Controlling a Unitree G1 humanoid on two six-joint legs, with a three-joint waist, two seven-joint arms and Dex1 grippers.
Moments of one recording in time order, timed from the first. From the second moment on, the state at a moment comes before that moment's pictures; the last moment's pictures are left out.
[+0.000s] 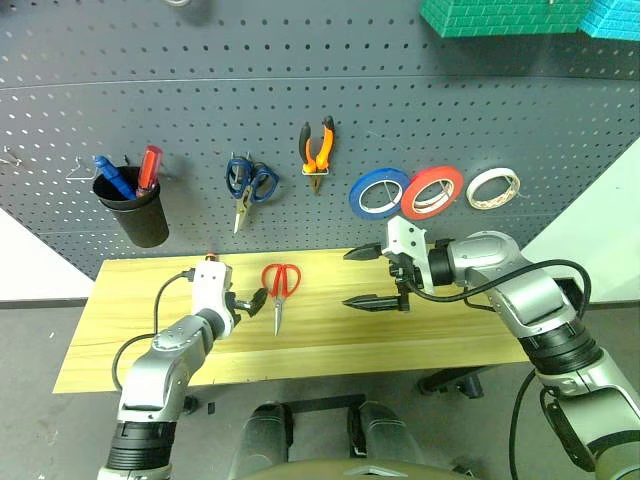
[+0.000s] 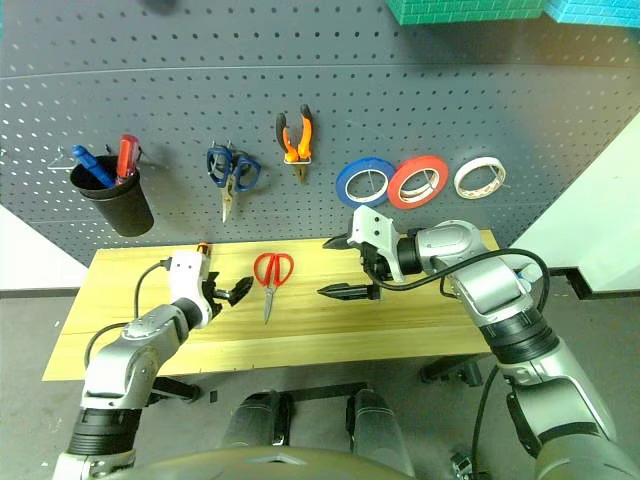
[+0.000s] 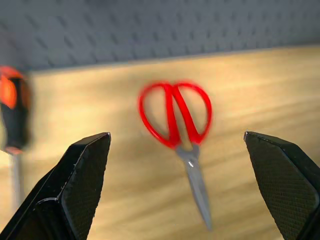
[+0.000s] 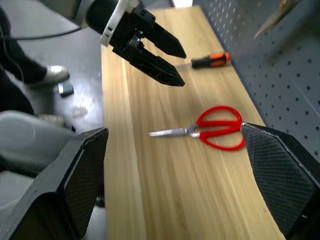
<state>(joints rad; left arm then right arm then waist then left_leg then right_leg) -0.09 0.26 0.05 -0.18 -0.32 0.76 -0.21 -0.56 -0.66 0.30 -0.03 0.31 0.42 1.17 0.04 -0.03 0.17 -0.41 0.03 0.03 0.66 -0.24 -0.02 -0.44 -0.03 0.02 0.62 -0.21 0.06</state>
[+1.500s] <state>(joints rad) -0.47 -0.06 0.16 0.29 -0.16 1.01 0.20 -0.67 -0.69 0.29 0.26 0.13 0.30 1.25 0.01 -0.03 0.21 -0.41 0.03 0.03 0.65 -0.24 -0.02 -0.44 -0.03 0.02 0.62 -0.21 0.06</state>
